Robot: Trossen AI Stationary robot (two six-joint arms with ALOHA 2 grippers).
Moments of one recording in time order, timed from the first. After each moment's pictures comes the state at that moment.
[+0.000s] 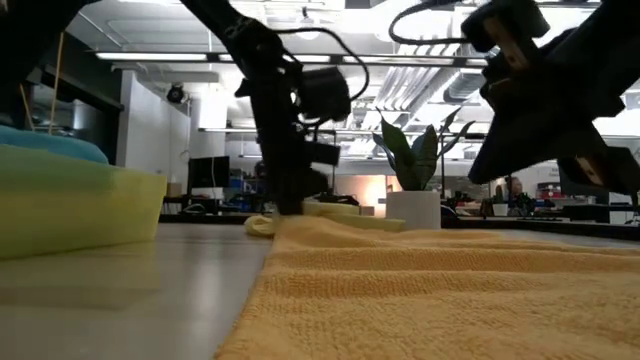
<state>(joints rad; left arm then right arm) 0.32 2.04 1.34 -0.61 -0.34 -0.10 0.54 1.53 0.68 0.00 0.44 1.64</state>
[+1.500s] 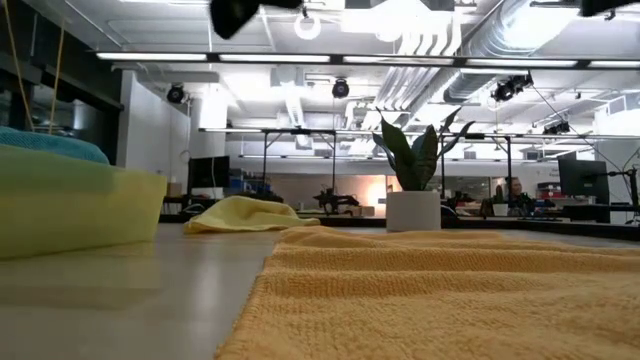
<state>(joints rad) -0.27 1.46 1.12 -0.31 -0.32 -0.41 0.80 1.29 0.88 -0.74 0.30 1.43</state>
